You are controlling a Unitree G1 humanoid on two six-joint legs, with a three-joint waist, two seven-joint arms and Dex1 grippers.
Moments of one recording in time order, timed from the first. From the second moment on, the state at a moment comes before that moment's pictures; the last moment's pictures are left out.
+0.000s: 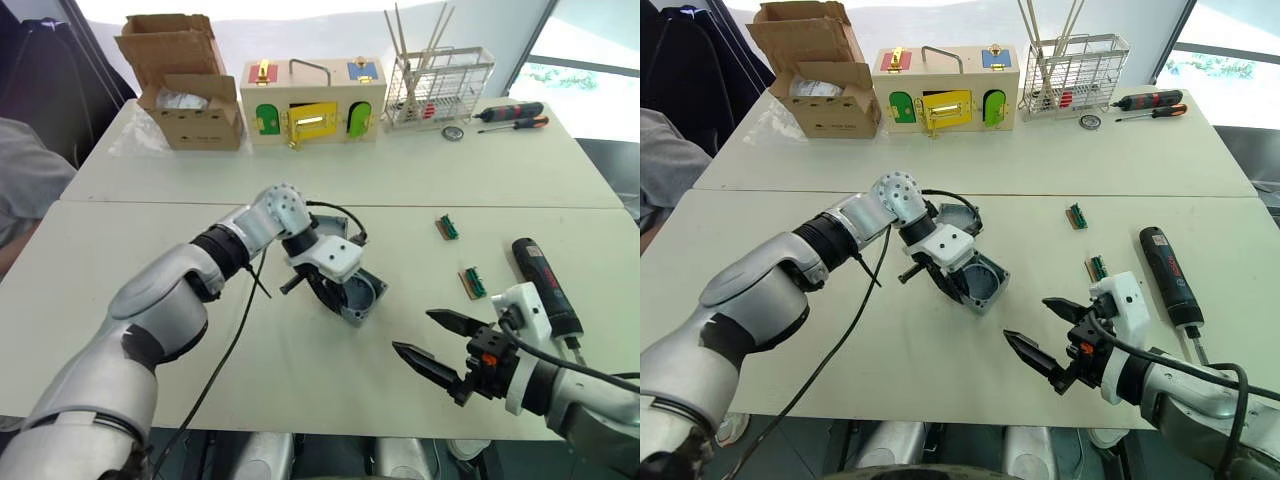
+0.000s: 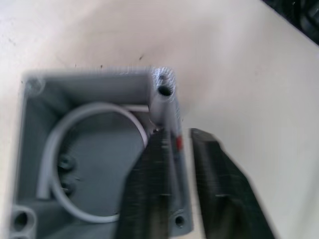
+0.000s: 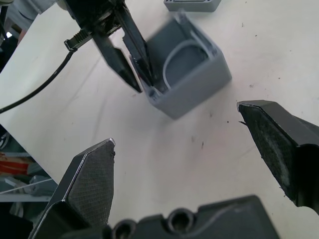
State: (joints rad) left arm -1.25 0.39 -1.01 0.78 -0.40 -0.26 -1.61; right arm 0.32 -0.82 -0.42 -0.98 1.21 0.96 0.17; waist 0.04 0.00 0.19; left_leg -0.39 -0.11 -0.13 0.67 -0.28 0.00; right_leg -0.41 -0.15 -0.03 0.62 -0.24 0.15
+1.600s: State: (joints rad) left arm -1.22 0.17 -0.19 0.88 -0.08 0.93 -0.49; right arm -0.39 -0.97 -0.08 -0.63 0.85 0.94 0.57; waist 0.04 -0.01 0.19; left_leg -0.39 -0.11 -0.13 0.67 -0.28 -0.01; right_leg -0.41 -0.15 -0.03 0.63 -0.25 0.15
